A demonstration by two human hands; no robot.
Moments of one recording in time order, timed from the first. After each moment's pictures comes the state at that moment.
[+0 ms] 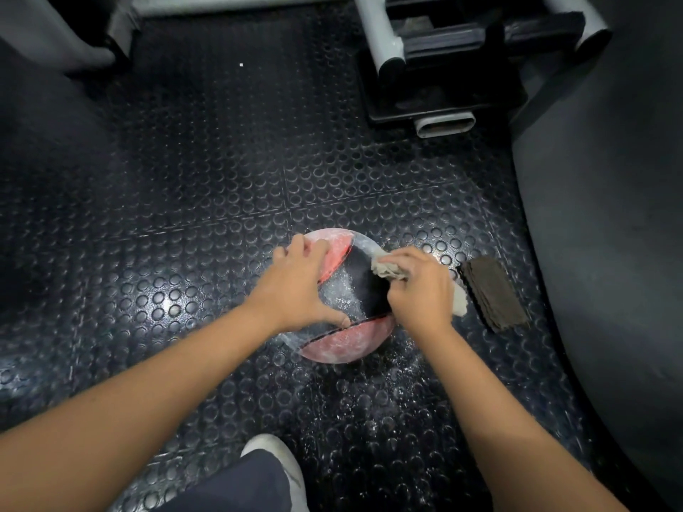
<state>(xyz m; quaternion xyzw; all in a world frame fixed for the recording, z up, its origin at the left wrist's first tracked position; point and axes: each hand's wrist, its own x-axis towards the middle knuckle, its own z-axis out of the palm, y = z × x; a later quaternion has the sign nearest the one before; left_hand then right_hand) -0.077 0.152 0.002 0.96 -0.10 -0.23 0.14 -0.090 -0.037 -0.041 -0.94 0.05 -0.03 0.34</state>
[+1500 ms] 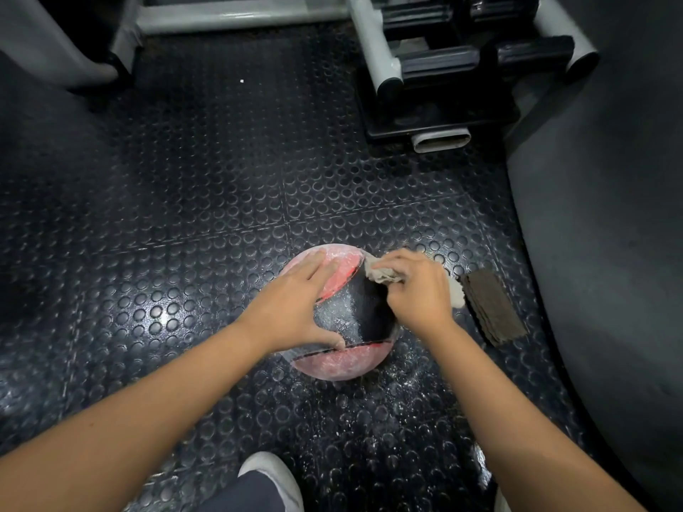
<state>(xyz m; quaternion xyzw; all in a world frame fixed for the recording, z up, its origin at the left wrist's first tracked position) -0.080 0.161 0.007 0.95 -0.19 -0.22 0.13 -0.066 -0.044 -0.041 -0.94 -0.02 0.00 0.33</state>
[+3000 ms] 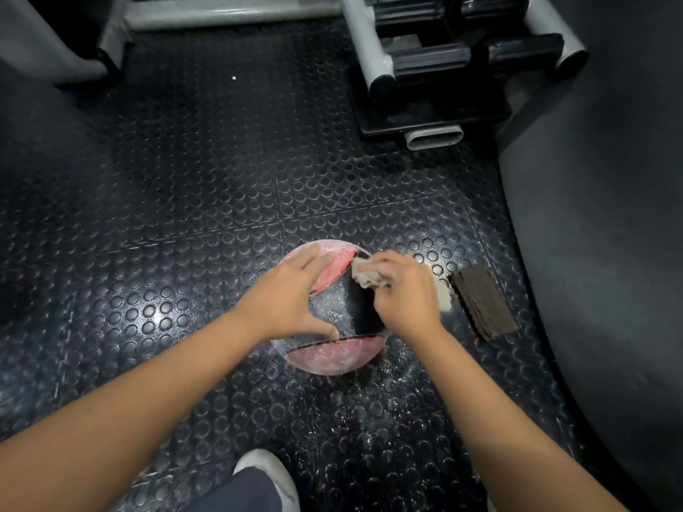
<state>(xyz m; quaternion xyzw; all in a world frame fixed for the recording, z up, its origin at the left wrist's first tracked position) -0.070 0.160 0.006 0.95 -0.18 -0.22 0.14 -0.080 -0.033 -0.030 -0.93 -0.02 -0.01 0.36</state>
